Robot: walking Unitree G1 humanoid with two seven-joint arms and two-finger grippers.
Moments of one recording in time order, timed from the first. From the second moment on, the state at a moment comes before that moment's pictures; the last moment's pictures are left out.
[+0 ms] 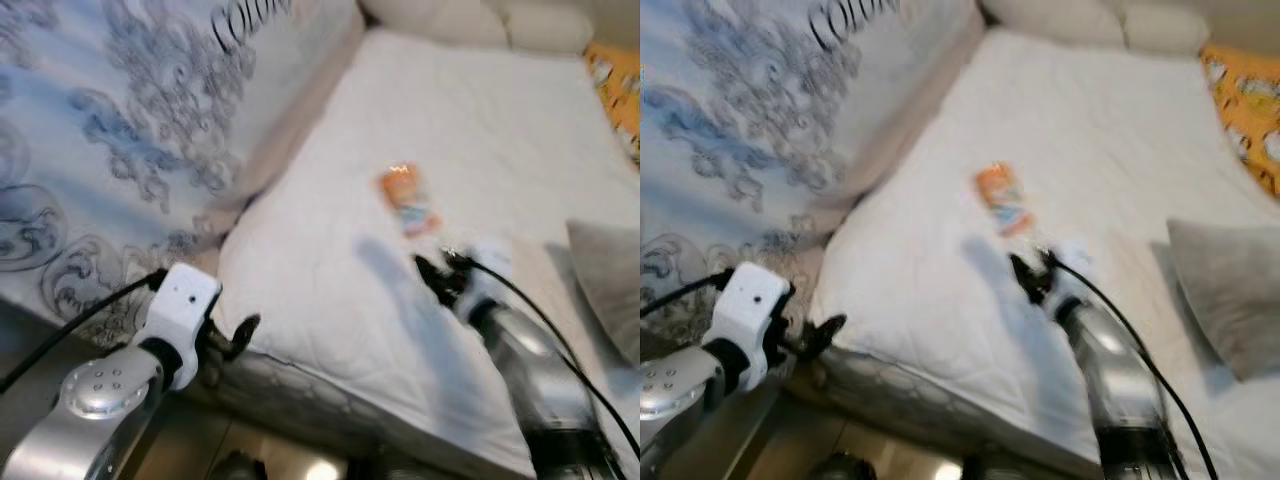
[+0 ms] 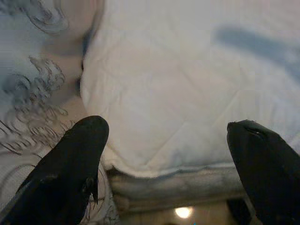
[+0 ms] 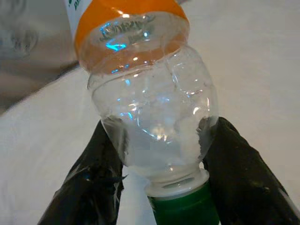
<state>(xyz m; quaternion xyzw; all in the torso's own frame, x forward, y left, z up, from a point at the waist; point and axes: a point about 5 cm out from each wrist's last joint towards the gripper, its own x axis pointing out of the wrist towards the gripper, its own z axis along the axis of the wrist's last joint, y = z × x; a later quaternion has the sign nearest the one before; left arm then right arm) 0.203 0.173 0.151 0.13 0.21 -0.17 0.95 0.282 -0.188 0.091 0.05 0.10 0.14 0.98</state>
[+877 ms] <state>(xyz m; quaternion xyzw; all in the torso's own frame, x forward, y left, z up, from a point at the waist) 0.196 0.194 0.143 0.02 0.17 -0.04 0.99 0.207 -0.172 0.096 0.09 0.15 0.11 0.98</state>
